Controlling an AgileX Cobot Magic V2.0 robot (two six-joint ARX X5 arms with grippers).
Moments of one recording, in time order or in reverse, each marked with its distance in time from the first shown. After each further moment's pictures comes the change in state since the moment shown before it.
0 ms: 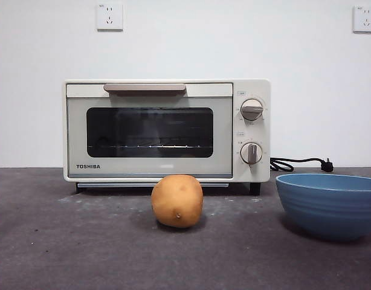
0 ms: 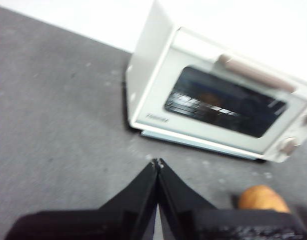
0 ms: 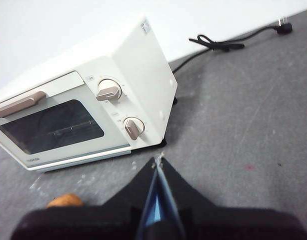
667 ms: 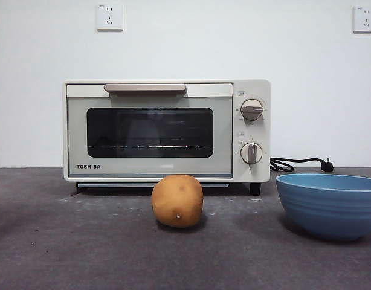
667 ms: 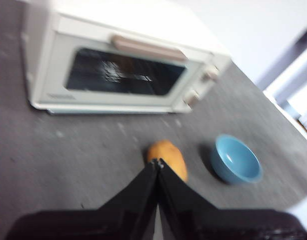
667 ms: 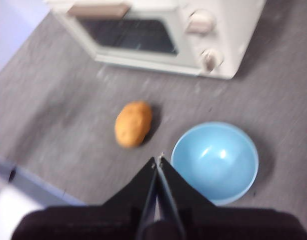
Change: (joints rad) left arm -0.014 0.422 0.488 -0.341 0.341 0.168; right arm 0.052 0.541 0.751 -0.743 -0.287 -0.369
